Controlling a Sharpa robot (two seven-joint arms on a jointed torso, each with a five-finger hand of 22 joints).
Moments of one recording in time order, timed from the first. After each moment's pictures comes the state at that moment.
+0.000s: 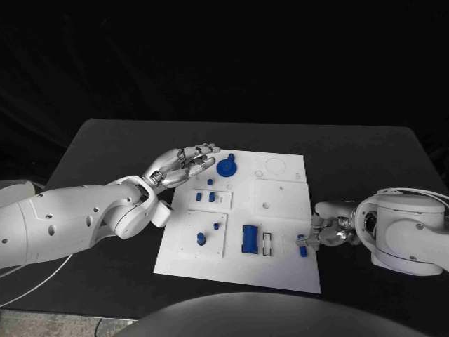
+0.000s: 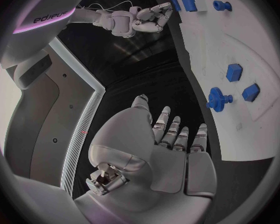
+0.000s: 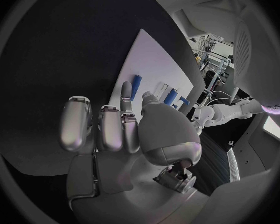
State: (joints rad) left arm 1.11 -0.88 -0.23 1.49 -0.42 -0.24 0.62; left_hand 1.31 0.24 -0.24 0.29 0.46 0.49 0.13 0.11 0.05 0.13 0.10 0.28 0.04 0.01 0.09 0.00 0.00 0.16 0.03 0.28 0.03 0.07; right arm 1.22 -1.08 -0.23 1.95 -1.29 0.13 -0.64; right_hand 1.06 0.06 -0.11 0.28 0.24 1.17 0.00 0.20 0.76 1.46 -0.06 1.57 1.31 1.47 -0.11 1.35 1.21 0.07 1.46 -0.01 1.20 1.31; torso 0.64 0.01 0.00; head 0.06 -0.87
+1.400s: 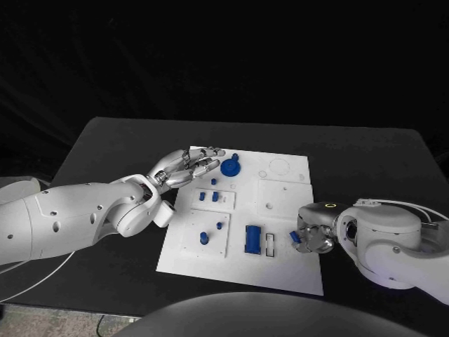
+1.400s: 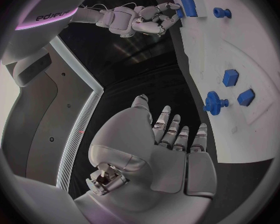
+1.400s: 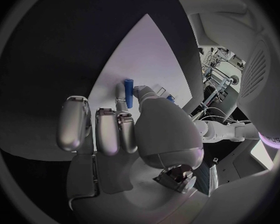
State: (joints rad) left arm 1.11 -0.88 -0.23 1.49 -0.42 -0.20 0.59; left_hand 1.31 0.24 -0.24 0.29 0.46 0.49 0.14 0.11 0.05 0.16 0.12 0.32 0.04 0.02 0.11 0.00 0.00 0.16 0.04 0.29 0.03 0.07; right arm 1.16 -0.99 -0.23 1.95 -1.52 0.09 -0.64; right_hand 1.28 -0.05 0.10 0.23 0.72 1.05 0.08 0.15 0.76 1.47 -0.02 1.57 1.31 1.47 -0.09 1.40 1.28 0.07 1.47 0.02 1.19 1.31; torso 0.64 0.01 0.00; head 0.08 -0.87
